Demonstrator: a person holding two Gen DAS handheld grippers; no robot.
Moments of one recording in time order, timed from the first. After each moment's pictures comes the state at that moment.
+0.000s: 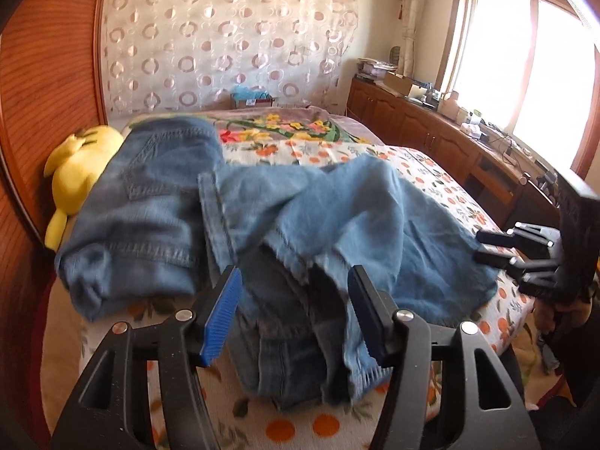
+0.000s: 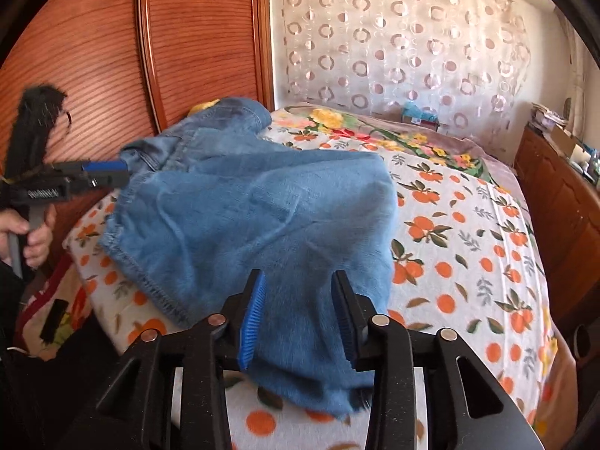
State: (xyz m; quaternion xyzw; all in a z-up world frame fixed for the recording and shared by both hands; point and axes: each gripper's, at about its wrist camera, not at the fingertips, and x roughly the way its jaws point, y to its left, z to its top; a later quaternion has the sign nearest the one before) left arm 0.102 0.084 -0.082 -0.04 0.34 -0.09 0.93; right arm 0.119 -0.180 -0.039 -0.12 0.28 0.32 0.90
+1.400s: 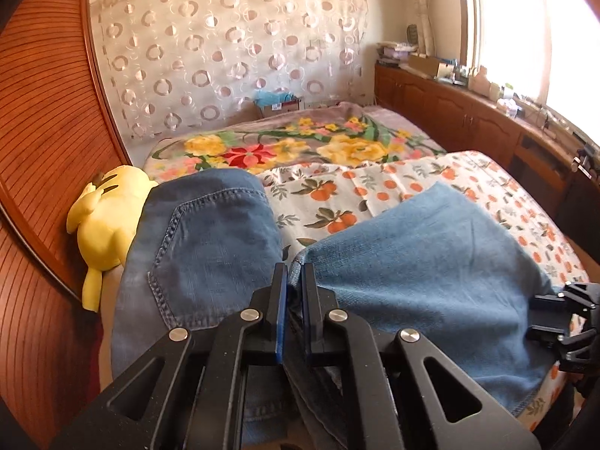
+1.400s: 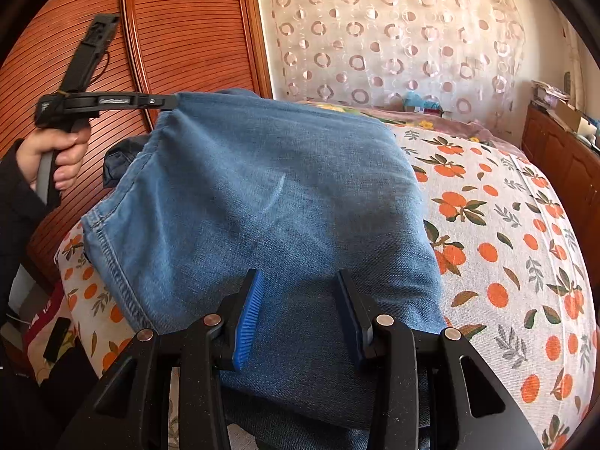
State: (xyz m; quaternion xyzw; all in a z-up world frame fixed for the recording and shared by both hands) left arm 0.213 0.109 -0.065 0.05 0.36 -0.03 0.93; right arm 0.148 -0.172 -0.078 -0.07 0.29 0.33 0.90
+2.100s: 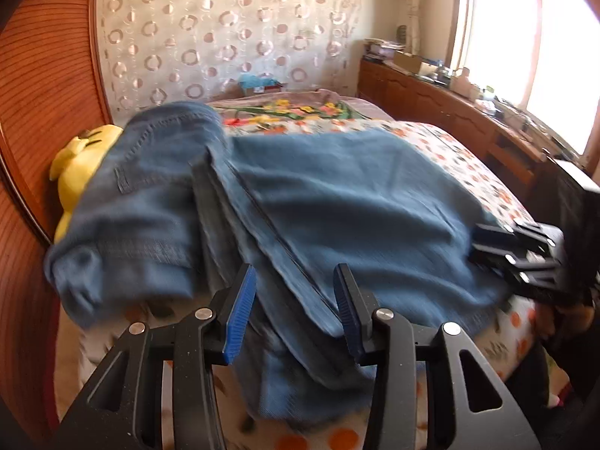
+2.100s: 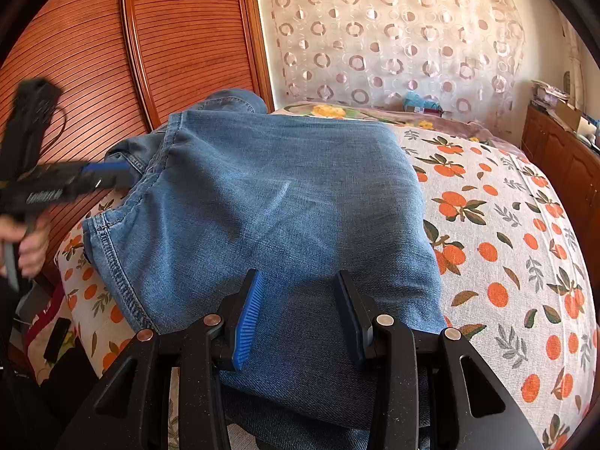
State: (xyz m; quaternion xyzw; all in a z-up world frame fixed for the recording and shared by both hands) left arm 0.106 0.069 -0.105 -0.01 0.37 -0.07 0.93; right arm 0.146 -0.168 -0.078 -0.07 0.29 0.33 0.90
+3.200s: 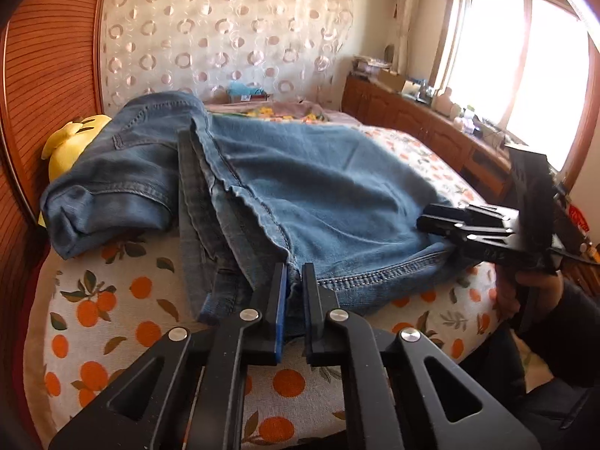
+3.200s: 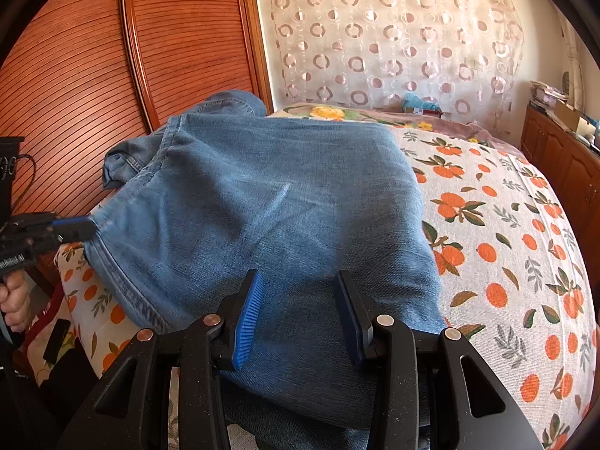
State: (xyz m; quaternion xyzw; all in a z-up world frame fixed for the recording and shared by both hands) left arm 0.049 0.059 -0.109 -0.05 0.34 -0.10 0.93; right arm 0.143 -0.170 -0.078 -0.06 0.28 0.32 0.90
